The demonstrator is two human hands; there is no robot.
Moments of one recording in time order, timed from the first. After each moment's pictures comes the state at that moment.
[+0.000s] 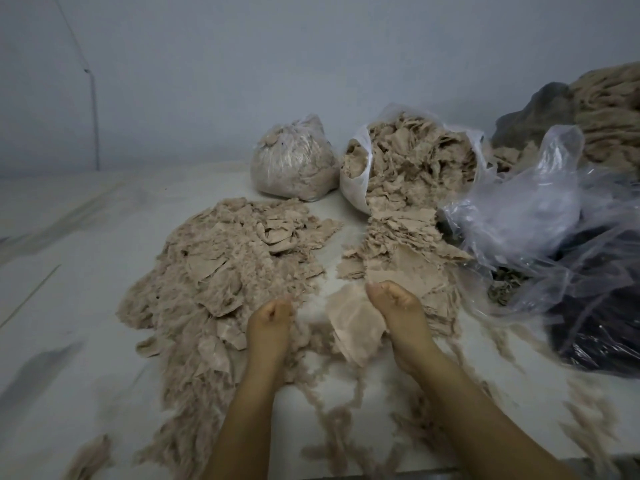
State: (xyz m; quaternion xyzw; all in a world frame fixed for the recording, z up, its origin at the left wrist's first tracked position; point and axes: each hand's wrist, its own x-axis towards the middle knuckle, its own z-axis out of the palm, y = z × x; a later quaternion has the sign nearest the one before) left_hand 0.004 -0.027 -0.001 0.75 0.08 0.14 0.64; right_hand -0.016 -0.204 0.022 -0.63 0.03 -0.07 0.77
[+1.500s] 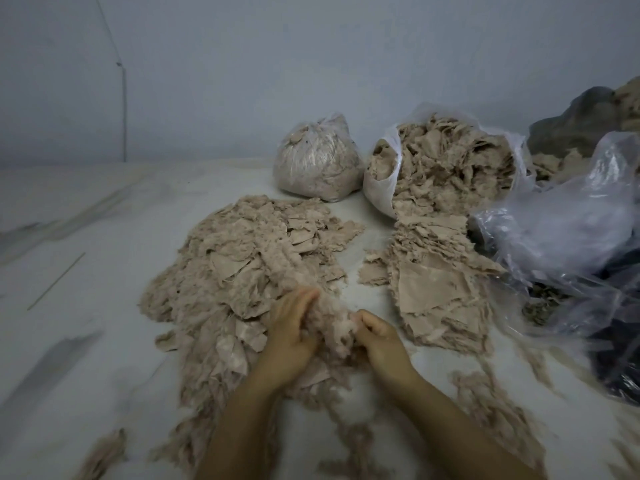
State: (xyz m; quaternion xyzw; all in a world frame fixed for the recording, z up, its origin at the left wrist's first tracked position) left_hand 0.002 0.000 0.003 0.89 -0.12 0.07 0.44; right_hand -0.008 -0.158 -0.008 -0.69 -0.04 0.03 0.72
